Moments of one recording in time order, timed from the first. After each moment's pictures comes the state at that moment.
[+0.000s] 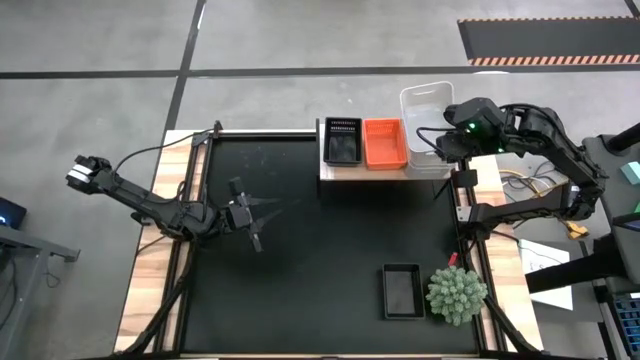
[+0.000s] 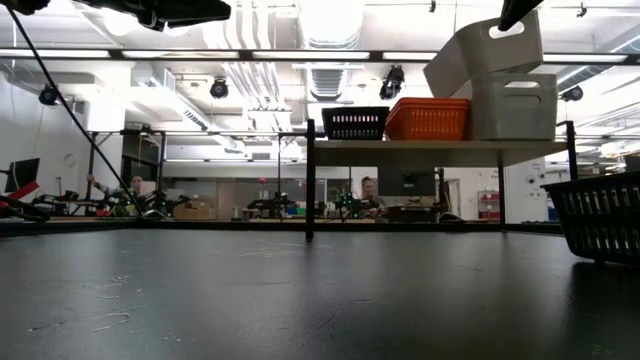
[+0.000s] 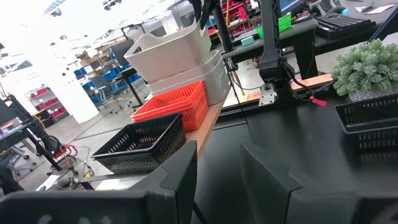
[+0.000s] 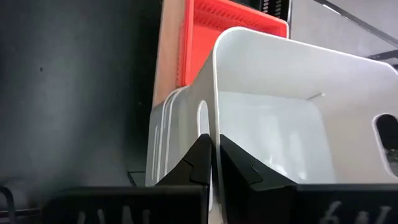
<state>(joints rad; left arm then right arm) -0.38 0.90 0.51 0.39 -0.74 0.35 -0.40 1.14 1.66 -1.52 0.13 -0.66</state>
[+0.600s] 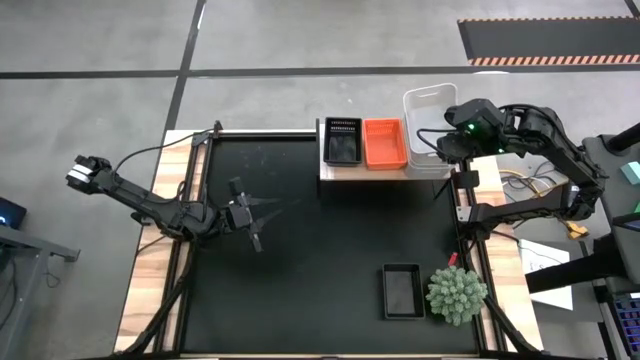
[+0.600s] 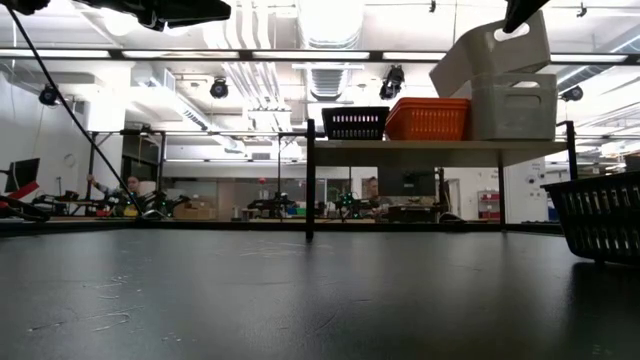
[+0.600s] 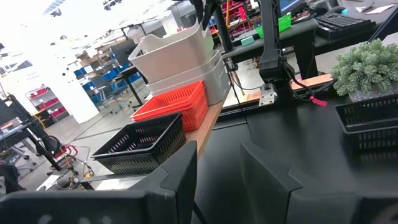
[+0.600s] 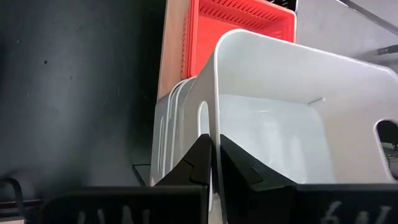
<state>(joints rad) -0.38 0.90 0.51 0.39 -0.74 0.35 -0.40 1.14 1.66 -1.54 0.13 -0.65</state>
